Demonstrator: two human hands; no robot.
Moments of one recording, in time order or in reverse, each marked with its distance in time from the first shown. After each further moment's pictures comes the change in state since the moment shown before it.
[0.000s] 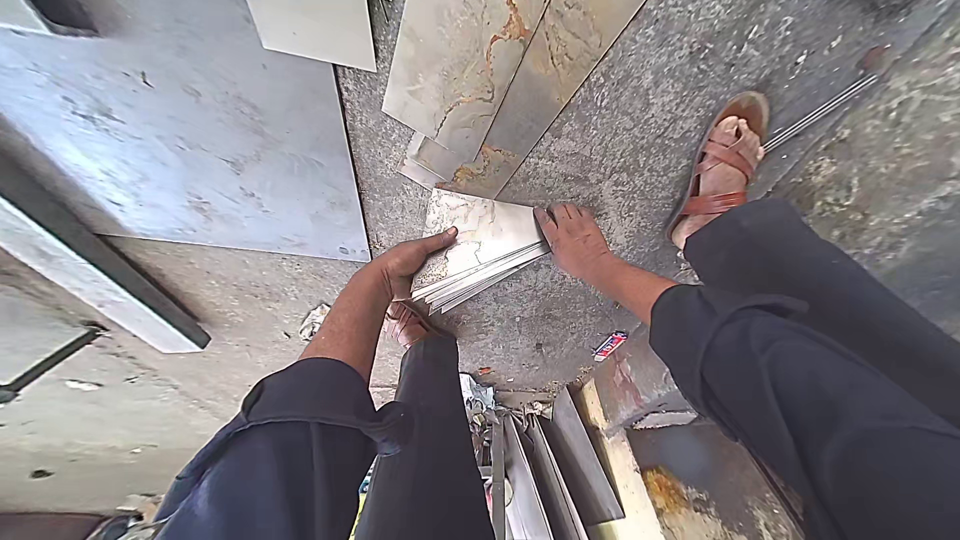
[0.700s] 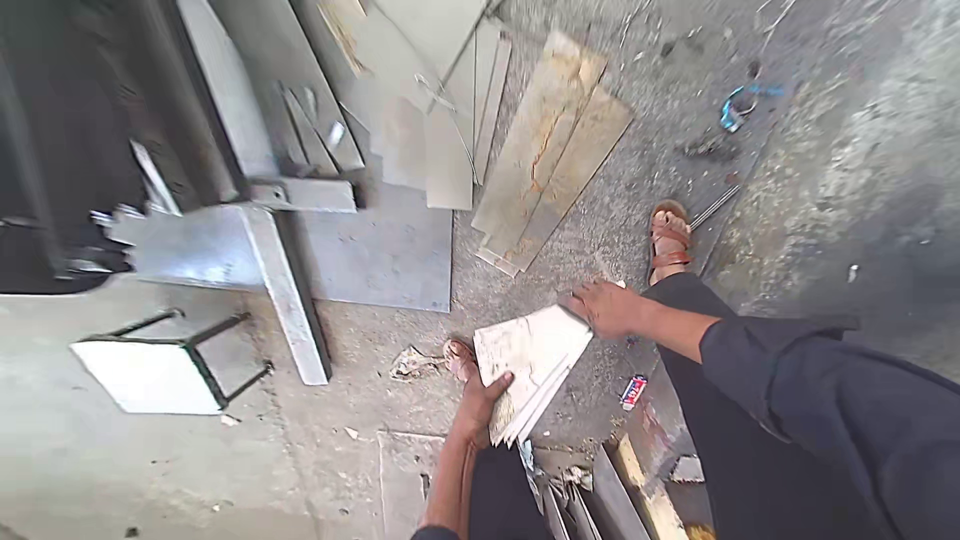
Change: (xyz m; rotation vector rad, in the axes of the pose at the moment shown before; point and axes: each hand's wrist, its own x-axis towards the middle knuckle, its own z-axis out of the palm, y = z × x) left_hand -0.206 -0.147 0.087 -0.321 0.161 0.500; right_hand -0.118 -0.046 -0.192 0.032 -0.325 -0.309
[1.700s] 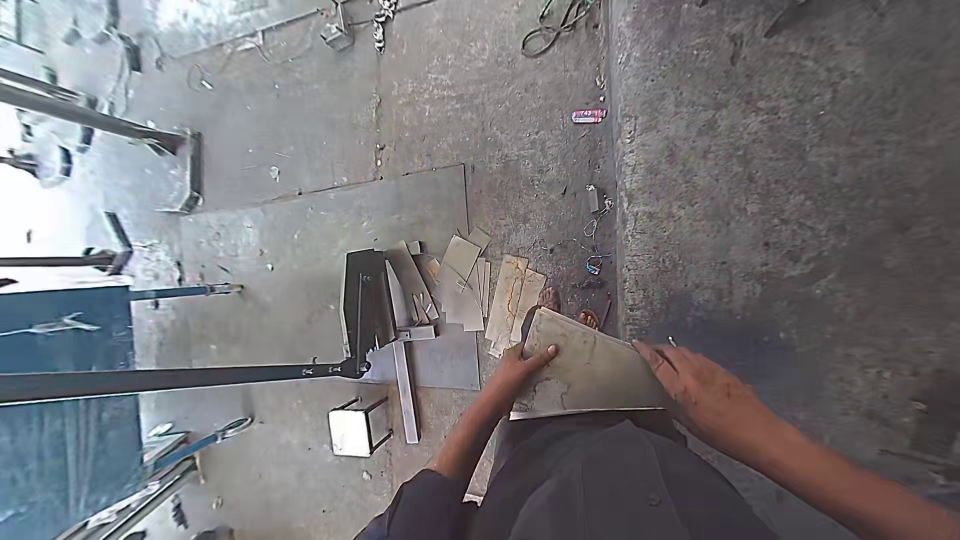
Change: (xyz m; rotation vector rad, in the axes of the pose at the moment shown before) left_hand -0.435 0.271 0.491 0.678 -0.145 0.320; right_hand -0.717 -0.033 -0.172 0.055 0.891 0.237
